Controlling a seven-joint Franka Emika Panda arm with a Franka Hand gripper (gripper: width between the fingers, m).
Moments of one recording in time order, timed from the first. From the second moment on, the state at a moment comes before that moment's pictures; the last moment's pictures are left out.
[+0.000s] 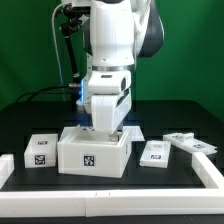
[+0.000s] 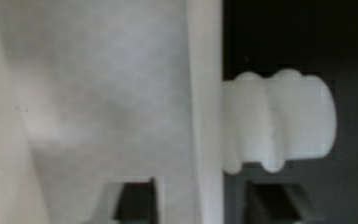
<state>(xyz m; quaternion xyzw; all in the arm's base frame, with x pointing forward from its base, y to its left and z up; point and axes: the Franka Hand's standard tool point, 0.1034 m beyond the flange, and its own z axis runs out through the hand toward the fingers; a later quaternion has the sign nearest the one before) 0.411 0.006 0.021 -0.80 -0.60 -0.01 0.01</state>
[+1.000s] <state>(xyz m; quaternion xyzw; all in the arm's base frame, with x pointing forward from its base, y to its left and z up) 0.416 0.003 0.022 -0.78 -0.62 -0.01 0.01</state>
